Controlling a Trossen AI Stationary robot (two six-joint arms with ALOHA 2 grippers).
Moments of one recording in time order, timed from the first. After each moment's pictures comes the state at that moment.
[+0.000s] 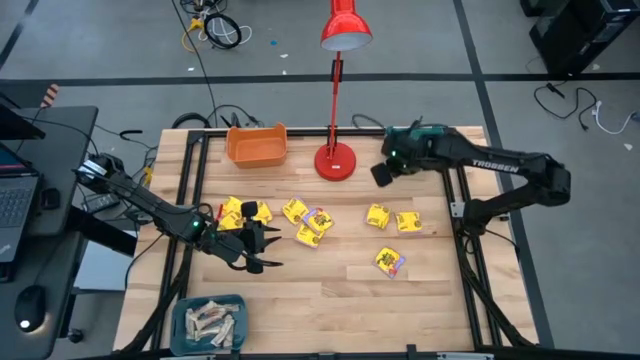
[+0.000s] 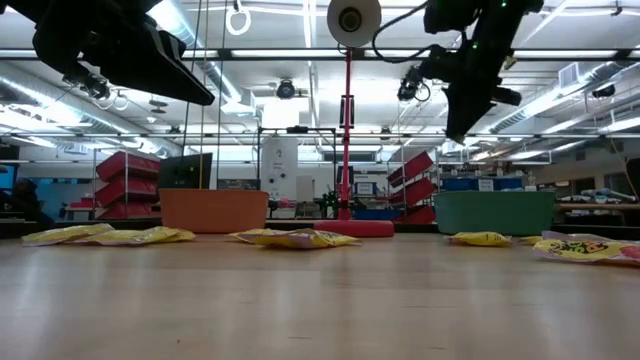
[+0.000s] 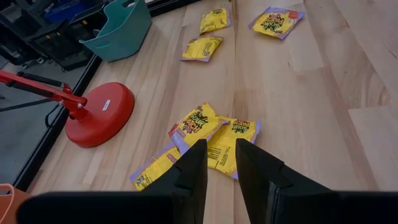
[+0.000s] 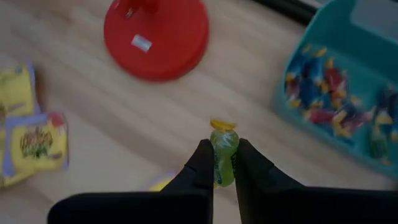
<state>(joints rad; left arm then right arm) -0.49 1.14 0.60 -0.10 -0.68 -0.08 -0.36 1.29 1.10 -0.95 0.25 0.66</state>
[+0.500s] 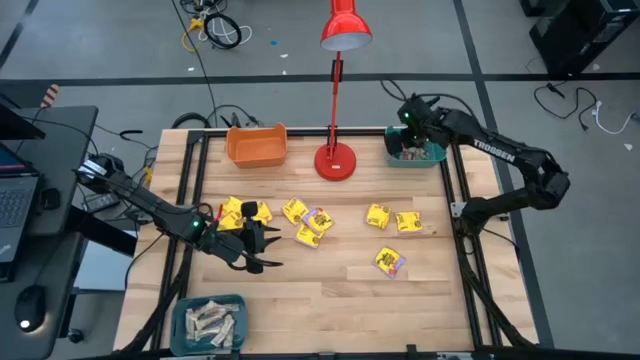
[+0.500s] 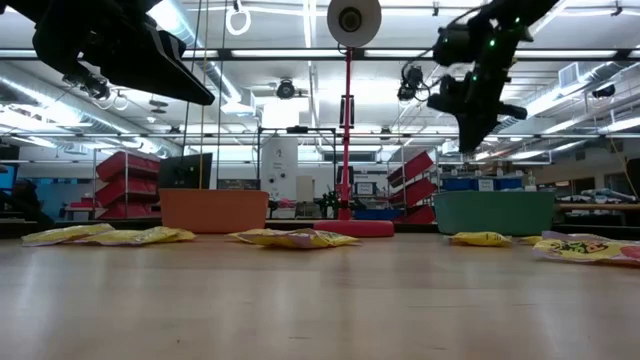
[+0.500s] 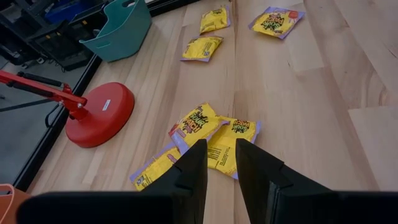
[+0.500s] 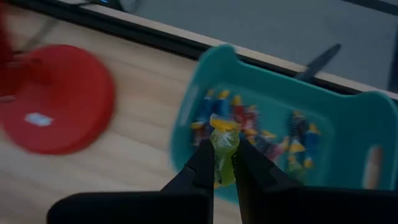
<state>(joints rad) -0.49 1.14 0.60 -0.10 -0.68 -0.08 -0.74 1.32 1.10 -0.87 0.24 0.47</state>
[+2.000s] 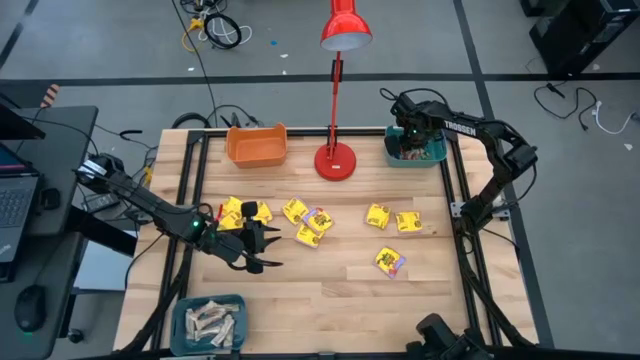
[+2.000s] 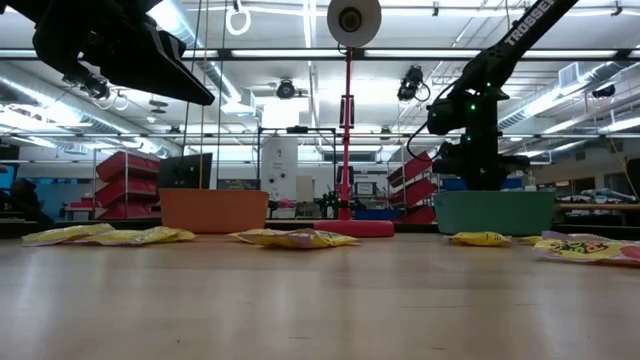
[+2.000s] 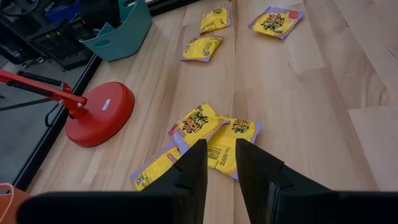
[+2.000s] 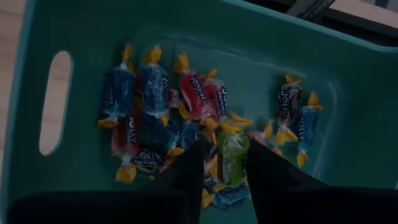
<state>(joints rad) -0.49 1.14 0.60 -0.10 -0.68 -0.08 -0.95 1.66 1.10 -0.85 0.16 0.40</state>
